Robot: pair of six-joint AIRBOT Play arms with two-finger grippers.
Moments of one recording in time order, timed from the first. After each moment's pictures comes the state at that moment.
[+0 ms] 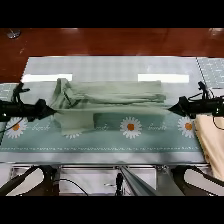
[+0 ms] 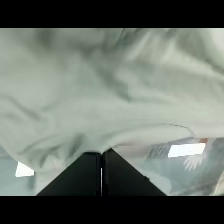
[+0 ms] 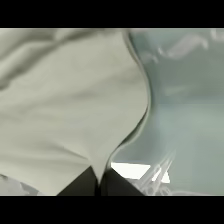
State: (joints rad) left arm 0.41 -1.12 0.73 0.83 -1.21 -1.26; right arm -0.42 -1.26 0.80 -0.81 1.21 1.26
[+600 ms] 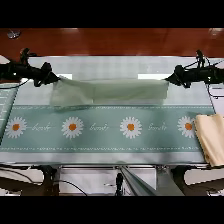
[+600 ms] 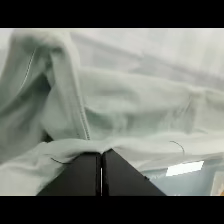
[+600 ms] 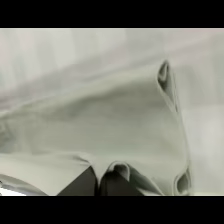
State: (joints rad) left arm 0.24 -1.66 1.44 0.84 -1.18 -1.47; right arm -0.28 -1.64 1.35 -0.76 1.10 1.35
